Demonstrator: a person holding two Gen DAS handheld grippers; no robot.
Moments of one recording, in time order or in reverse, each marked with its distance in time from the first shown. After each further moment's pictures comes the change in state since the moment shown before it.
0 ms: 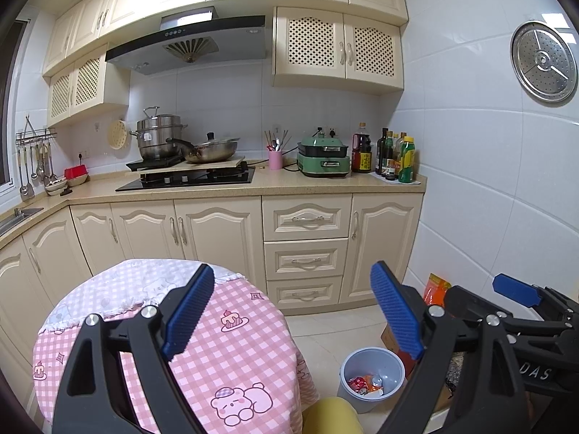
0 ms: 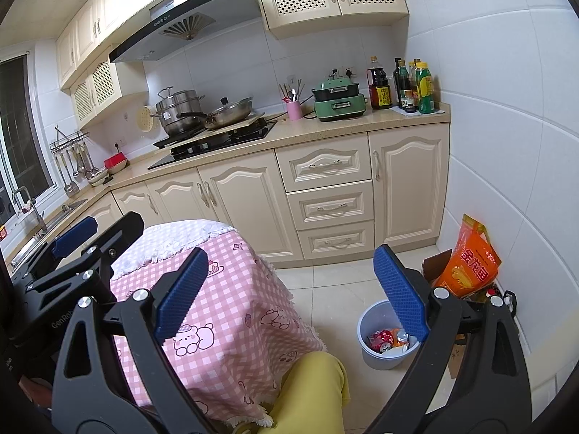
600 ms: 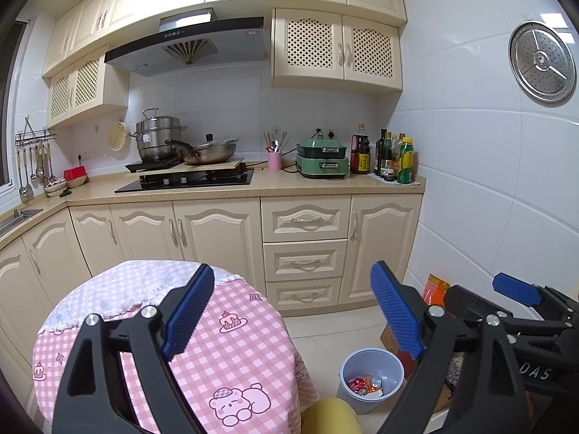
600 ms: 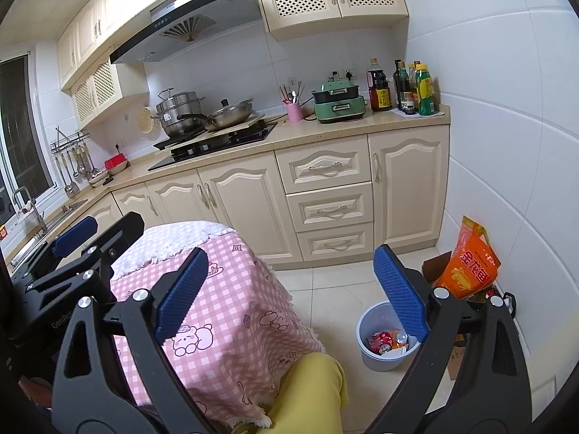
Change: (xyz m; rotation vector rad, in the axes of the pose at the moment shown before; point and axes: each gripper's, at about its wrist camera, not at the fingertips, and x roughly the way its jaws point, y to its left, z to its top) left arm -0.001 0.000 0.001 0.002 -0.007 -0.003; right arm -0.002 0.000 0.002 -0.004 -0.007 -0.002
